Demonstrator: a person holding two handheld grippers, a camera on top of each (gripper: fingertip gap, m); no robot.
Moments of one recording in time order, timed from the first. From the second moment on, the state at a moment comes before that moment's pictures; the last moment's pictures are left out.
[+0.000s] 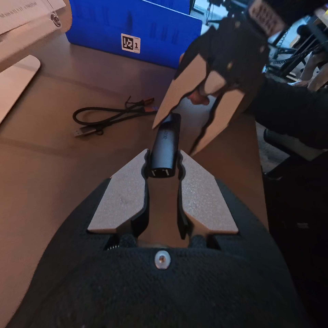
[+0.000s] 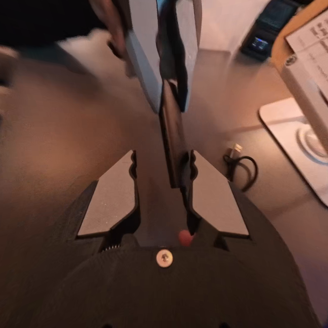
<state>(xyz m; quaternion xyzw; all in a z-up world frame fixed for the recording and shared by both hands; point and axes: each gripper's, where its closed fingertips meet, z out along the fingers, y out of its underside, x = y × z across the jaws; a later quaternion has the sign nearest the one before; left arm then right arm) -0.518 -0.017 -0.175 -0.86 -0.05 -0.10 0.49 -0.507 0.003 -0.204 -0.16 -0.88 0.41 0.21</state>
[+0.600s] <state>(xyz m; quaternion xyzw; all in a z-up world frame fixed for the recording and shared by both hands) -0.482 0.004 -0.146 -0.78 0.20 0.19 0.56 -0.486 0.023 -0.184 -0.09 -0.87 0.45 0.17</state>
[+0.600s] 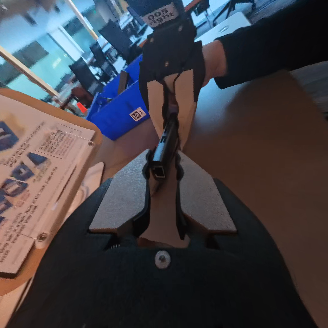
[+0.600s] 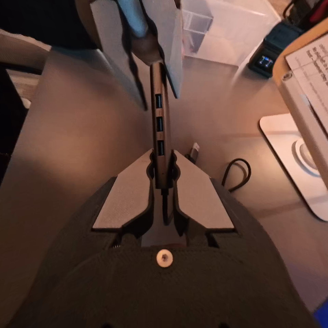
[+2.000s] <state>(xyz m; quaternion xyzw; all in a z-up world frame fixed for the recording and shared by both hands) -0.497 -0.029 -0.235 -0.88 0.24 0.26 0.32 -0.555 0.071 -0.226 -0.45 -0.83 0.32 0.04</state>
